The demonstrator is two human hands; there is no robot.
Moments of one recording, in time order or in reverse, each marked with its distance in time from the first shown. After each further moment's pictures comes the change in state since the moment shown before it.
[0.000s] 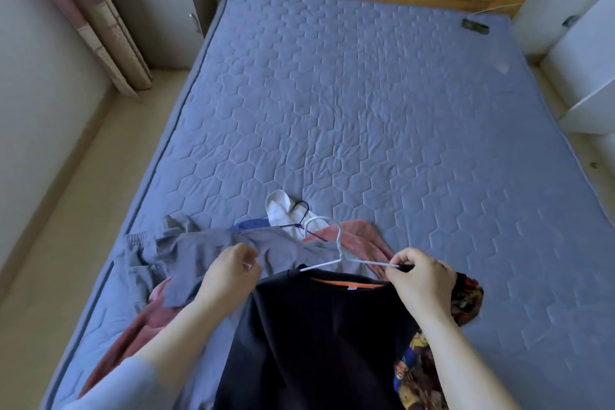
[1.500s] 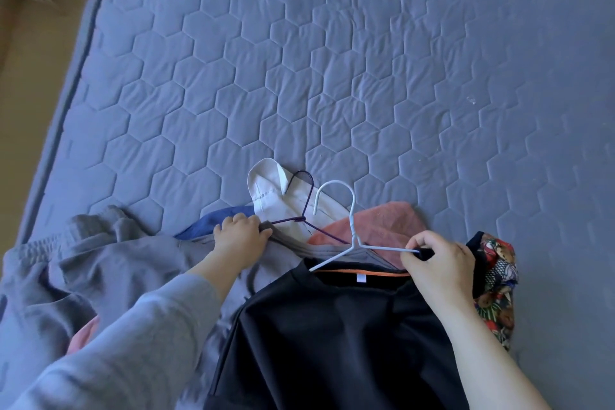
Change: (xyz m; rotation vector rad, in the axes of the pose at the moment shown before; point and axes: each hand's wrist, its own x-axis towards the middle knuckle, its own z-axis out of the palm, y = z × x) left_hand 0.280 -0.100 0.174 0.603 -0.376 -0.064; right_hand 0.157 0.040 0.206 -0.016 -0.082 0.064
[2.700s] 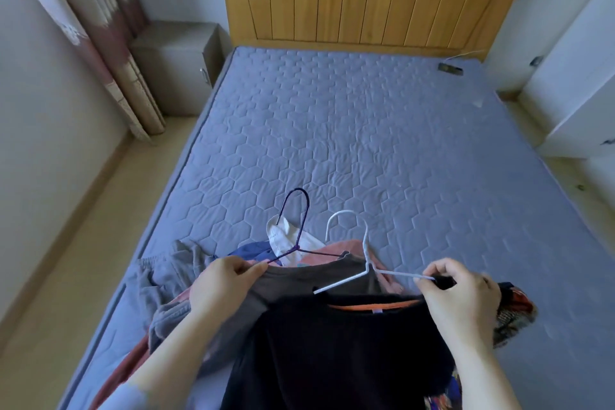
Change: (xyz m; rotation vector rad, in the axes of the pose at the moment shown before) left_hand -0.408 0.013 -0.104 -0.485 0.535 -0.054; right_hand -0.251 -0.007 -0.275 0.195 0.356 -0.094
